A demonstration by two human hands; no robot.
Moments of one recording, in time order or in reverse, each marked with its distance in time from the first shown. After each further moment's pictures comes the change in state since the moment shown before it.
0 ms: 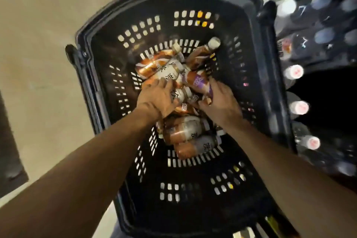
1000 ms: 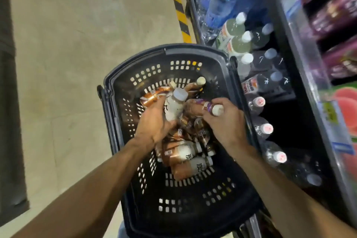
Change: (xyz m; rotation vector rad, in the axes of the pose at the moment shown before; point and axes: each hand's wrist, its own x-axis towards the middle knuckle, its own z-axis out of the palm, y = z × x) left_hand -0.087 0.015 -0.065 -0.770 0.417 0.032; right_hand -0.077 -0.045 -0.099 0.436 0.387 0.058
